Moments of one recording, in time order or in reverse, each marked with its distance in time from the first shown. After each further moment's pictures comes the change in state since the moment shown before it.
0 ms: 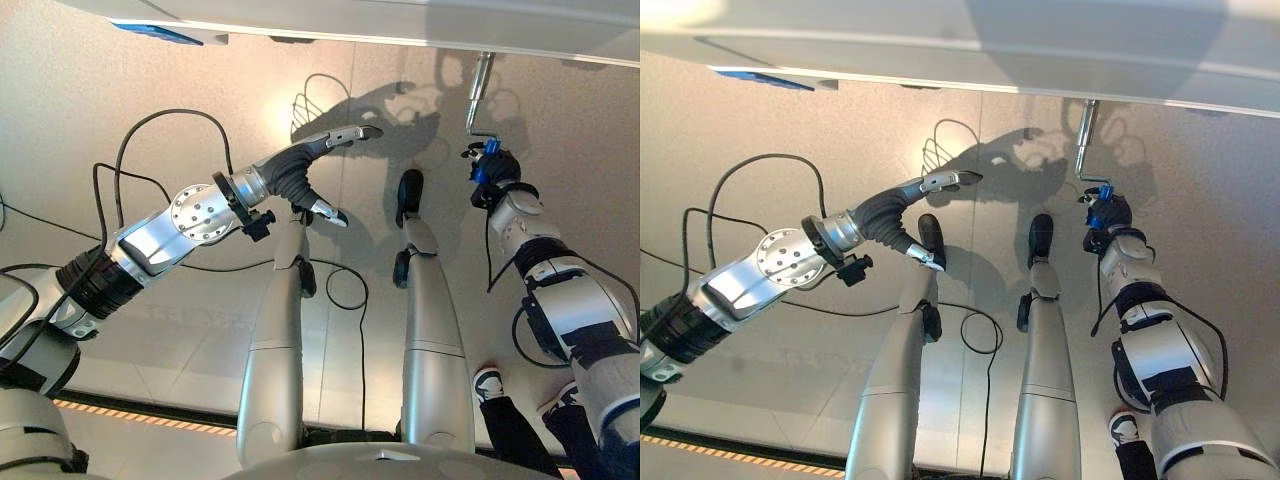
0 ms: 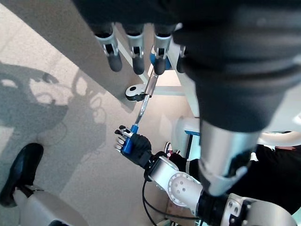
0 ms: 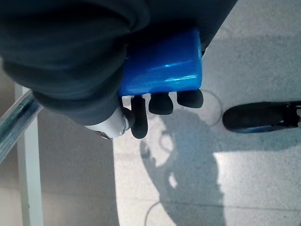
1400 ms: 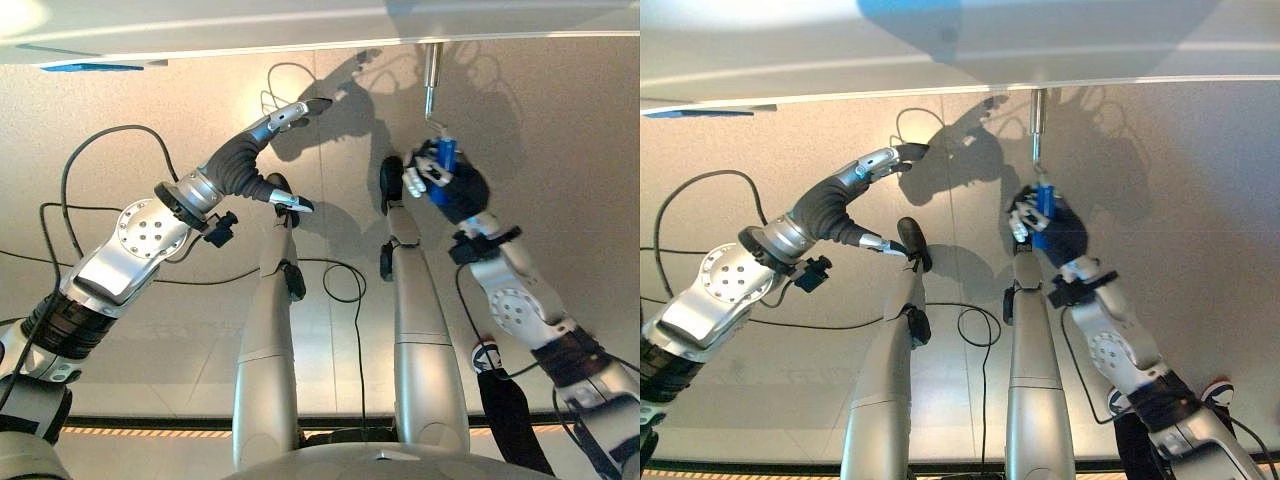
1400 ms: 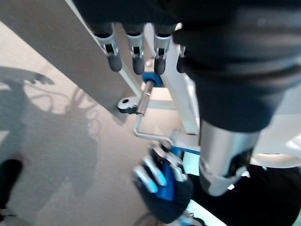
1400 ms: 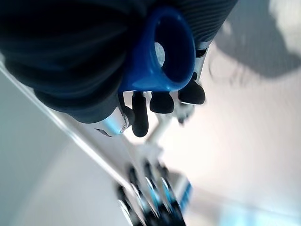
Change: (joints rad) left arm 0.305 -0.026 0.390 -0.111 -0.005 -0.006 -0.044; right arm 0.528 -0.106 0.173 -1.288 0.215 -0.091 0.155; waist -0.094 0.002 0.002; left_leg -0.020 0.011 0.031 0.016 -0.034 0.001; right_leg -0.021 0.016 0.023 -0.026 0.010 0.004
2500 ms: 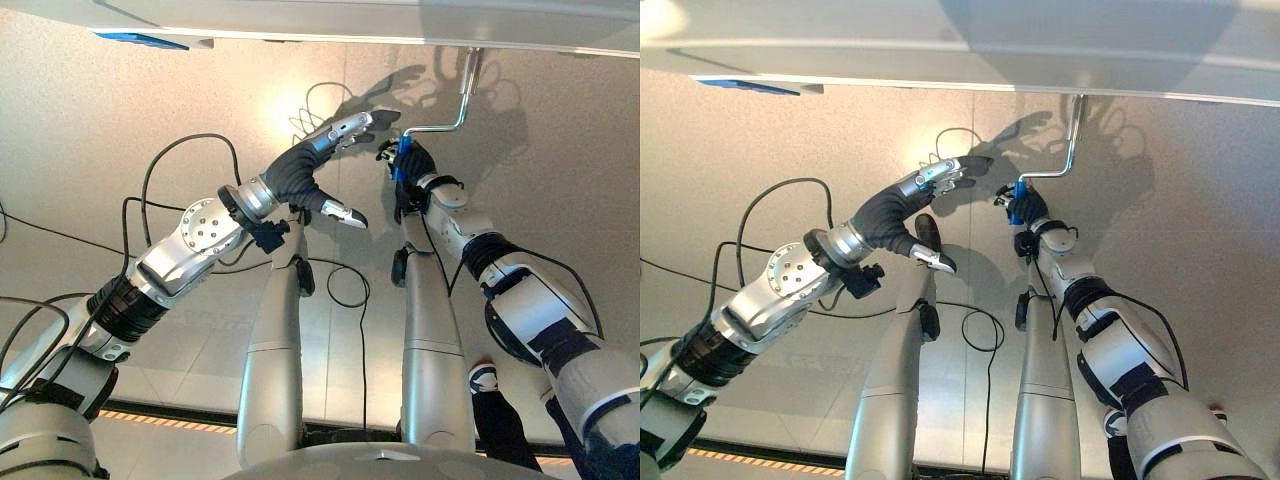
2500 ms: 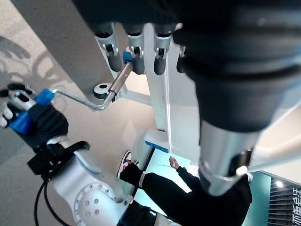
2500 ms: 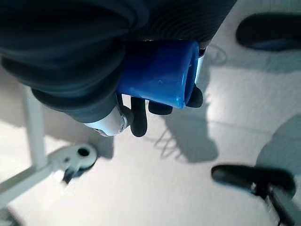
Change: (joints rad) left arm -0.153 -0.149 -0.205 0.018 -0.109 0.002 -0.002; right arm -0.600 0.263 0.087 1.213 -0.315 0.098 -0.141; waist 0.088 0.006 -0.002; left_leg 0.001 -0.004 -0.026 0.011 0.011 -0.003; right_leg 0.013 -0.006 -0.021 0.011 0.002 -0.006
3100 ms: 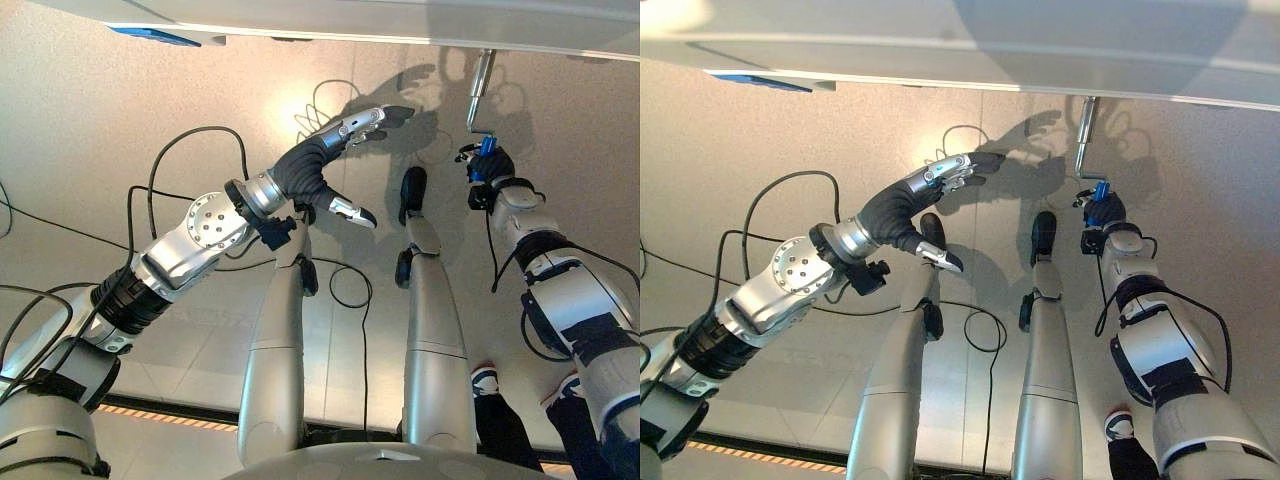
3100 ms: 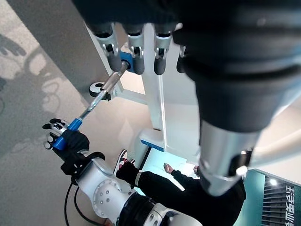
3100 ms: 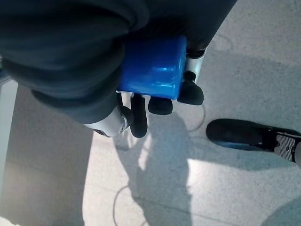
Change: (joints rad) left arm -0.050 0.004 -0.041 0.001 -0.032 0.000 -0.001; right arm 0.020 -0.161 -0.121 0.129 -0.019 0.010 -0.035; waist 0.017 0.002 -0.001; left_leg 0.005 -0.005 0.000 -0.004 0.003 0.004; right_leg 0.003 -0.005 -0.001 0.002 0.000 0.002
